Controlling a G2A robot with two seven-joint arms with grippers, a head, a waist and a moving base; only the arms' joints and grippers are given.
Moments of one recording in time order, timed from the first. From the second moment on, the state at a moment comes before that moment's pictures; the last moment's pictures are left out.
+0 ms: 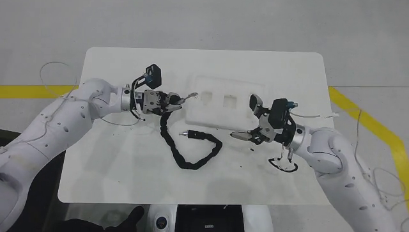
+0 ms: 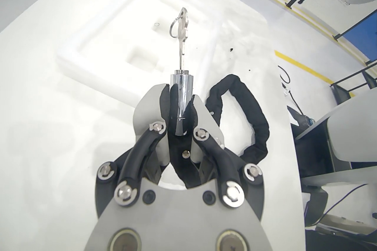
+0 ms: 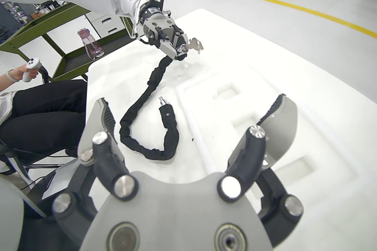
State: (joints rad) left arm 0.39 -0.78 -0.29 -1.16 0.56 -1.01 -0.04; right arm -1.30 -0.99 1.27 -1.81 -0.80 -0.75 0.22
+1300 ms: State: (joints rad) left arm 0.25 -0.90 -0.44 -0.88 0.96 -1.01 0.47; right arm -1.22 -0.97 1.49 -1.76 -1.13 -0.62 0.13
